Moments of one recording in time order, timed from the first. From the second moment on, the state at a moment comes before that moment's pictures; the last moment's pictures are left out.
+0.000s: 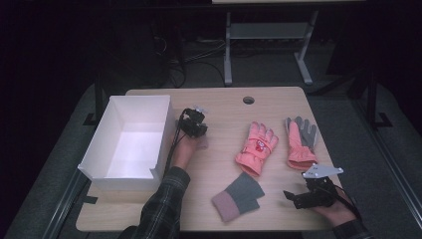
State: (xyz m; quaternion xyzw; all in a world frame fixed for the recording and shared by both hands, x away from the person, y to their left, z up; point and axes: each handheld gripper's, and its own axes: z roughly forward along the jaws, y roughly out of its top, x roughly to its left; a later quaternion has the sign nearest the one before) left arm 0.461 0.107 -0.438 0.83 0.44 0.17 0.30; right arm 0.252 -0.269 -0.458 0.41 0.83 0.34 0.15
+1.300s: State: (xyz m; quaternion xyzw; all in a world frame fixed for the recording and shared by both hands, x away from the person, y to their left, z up) left arm 0.422 0.041 -0.457 0.88 0.33 0.07 0.34; right arm 0.253 -0.269 -0.458 0.41 0.83 0.34 0.15
